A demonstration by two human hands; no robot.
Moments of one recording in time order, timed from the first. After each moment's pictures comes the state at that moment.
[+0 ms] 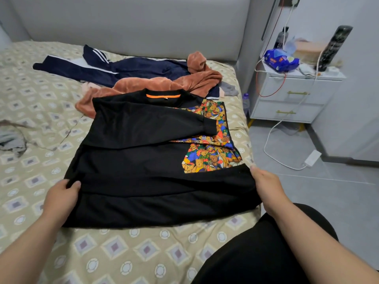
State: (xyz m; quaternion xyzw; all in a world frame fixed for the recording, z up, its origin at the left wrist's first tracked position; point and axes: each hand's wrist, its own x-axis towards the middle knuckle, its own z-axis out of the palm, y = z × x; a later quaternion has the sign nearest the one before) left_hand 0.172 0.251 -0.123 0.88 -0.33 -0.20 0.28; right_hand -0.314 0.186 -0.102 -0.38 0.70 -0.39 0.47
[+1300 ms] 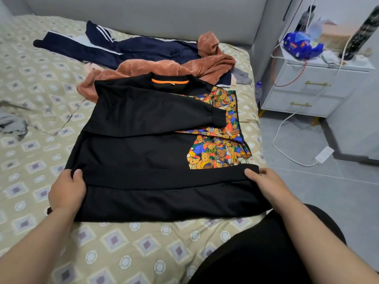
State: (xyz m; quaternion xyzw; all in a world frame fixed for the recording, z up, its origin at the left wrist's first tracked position) left_hand 0.165 0.247 -0.151 0.91 -0.31 -0.10 0.23; right_hand -0.321 0.161 -0.131 -0.44 0.74 -0.22 0.46
